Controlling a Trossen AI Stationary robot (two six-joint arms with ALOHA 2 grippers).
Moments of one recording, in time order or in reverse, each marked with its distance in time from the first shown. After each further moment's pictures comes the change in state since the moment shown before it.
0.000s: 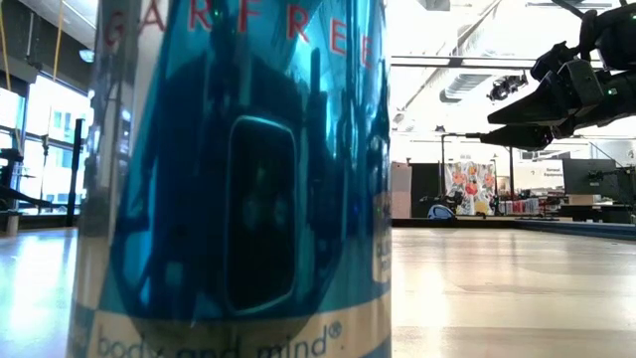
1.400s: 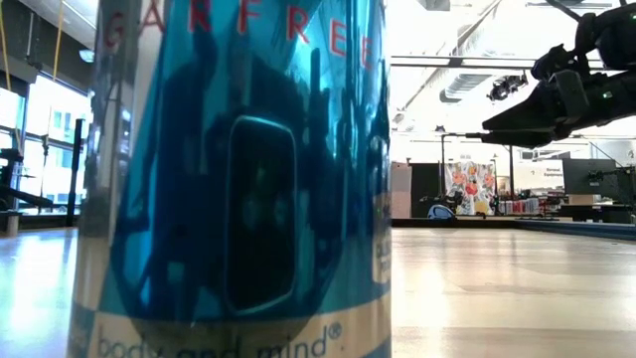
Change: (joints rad) left arm -0.392 -0.165 0.002 -0.543 -0.615 0.173; right arm 0.000 0.000 0.000 0.002 0.109 -0.065
